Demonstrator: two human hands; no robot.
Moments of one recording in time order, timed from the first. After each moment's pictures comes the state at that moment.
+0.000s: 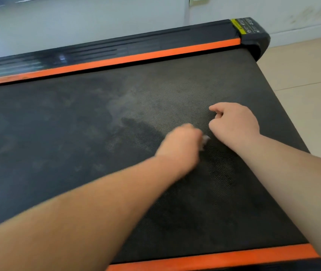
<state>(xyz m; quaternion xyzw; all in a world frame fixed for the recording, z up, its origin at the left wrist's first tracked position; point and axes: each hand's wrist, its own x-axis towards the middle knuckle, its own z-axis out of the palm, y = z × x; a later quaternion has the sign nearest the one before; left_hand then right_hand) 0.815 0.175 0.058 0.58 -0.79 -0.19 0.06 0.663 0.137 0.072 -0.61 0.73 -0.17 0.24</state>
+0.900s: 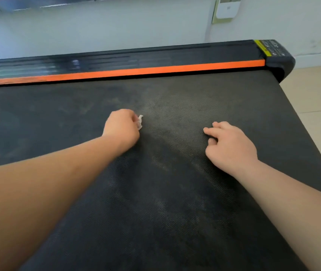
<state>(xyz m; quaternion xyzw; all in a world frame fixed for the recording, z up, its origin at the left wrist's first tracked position) 0.979 0.111 0.060 0.79 -0.59 -0.14 0.13 0.713 0.126 0.050 -0.70 0.68 -0.09 0.19</state>
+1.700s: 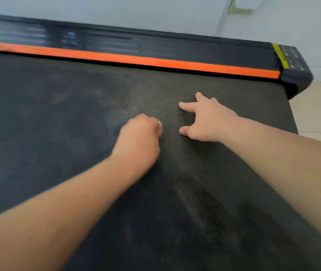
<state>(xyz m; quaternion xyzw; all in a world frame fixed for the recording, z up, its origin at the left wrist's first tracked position) 0.906 0.093 0.050 0.73 -0.64 -0.11 0.20 0.738 -0.004 0.078 -0.79 0.57 0.13 0.18</state>
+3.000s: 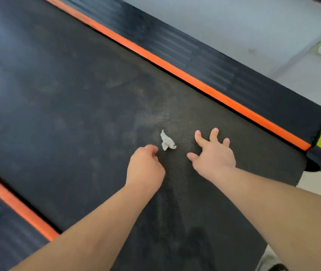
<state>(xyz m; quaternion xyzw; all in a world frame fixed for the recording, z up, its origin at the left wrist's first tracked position) 0.847 0.114 0.119 0.90 -0.20 -0.34 0.19 0.735 -0.031 0.093 -0.80 0.48 0.28 0.23</state>
